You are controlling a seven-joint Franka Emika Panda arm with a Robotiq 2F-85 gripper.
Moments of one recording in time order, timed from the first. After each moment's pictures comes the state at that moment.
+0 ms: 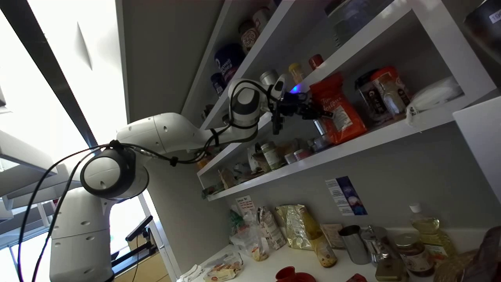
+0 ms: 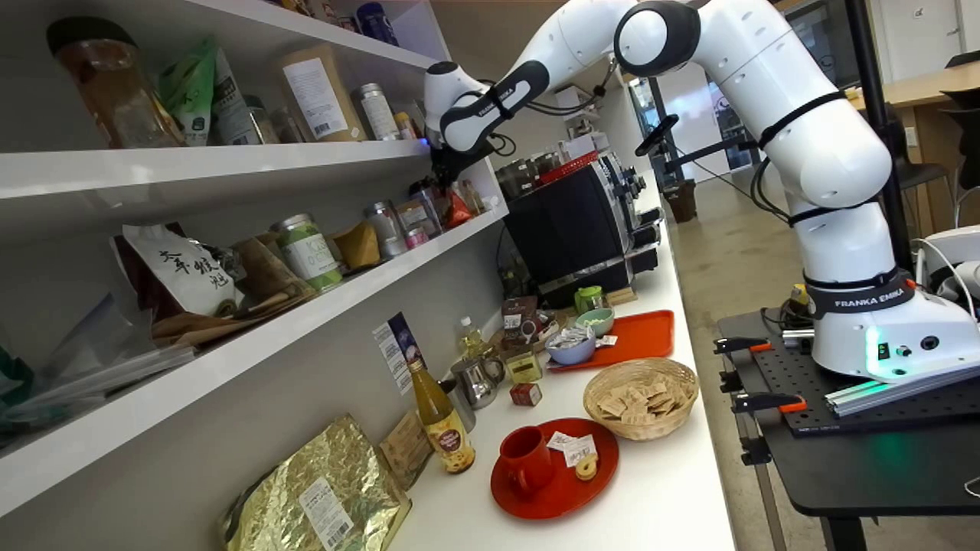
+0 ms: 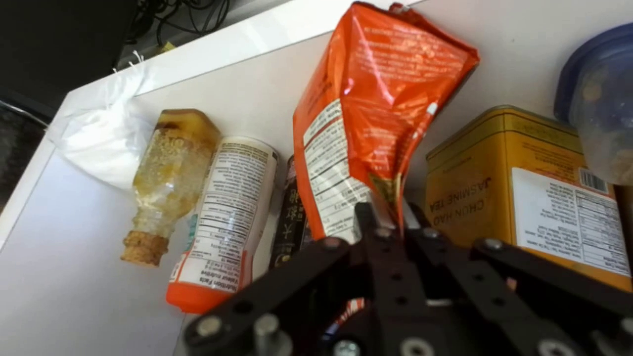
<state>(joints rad) -0.16 0.31 -0.14 -1.34 -0.42 2.37 0.39</state>
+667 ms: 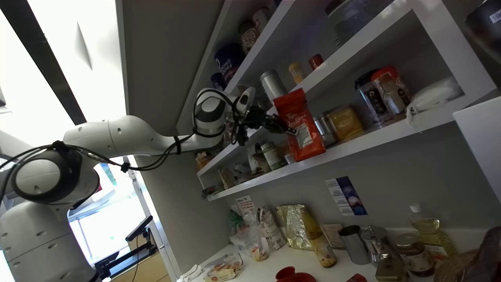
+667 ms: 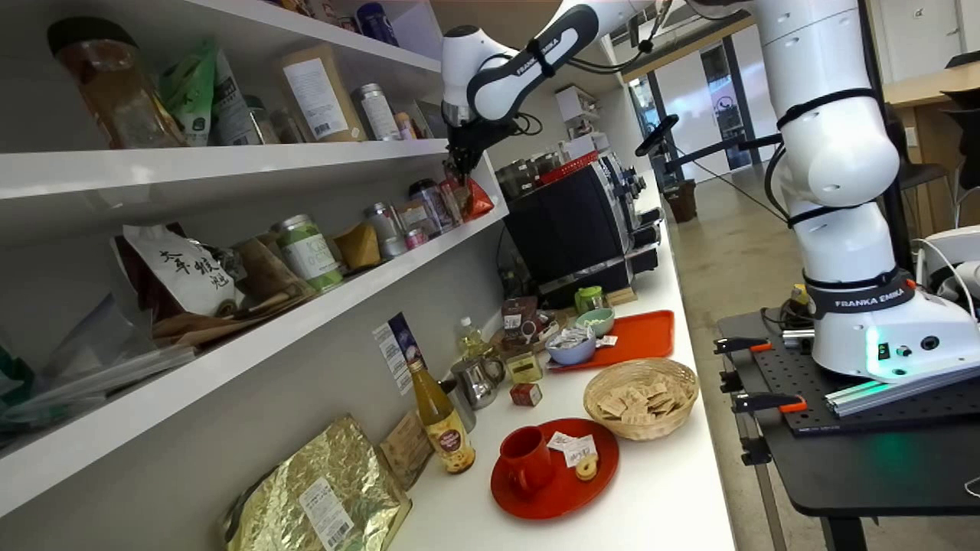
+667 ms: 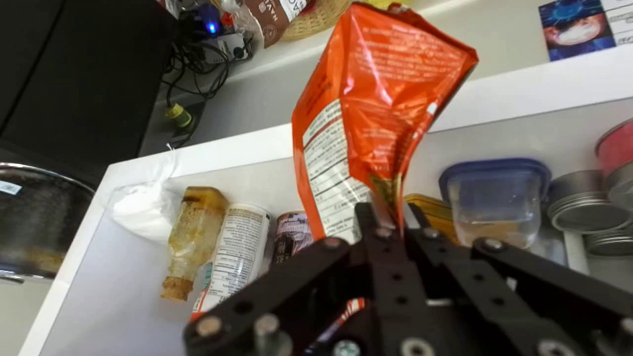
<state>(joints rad) -0.08 -0.06 -0.11 -1.76 -0.50 2.33 0.51</state>
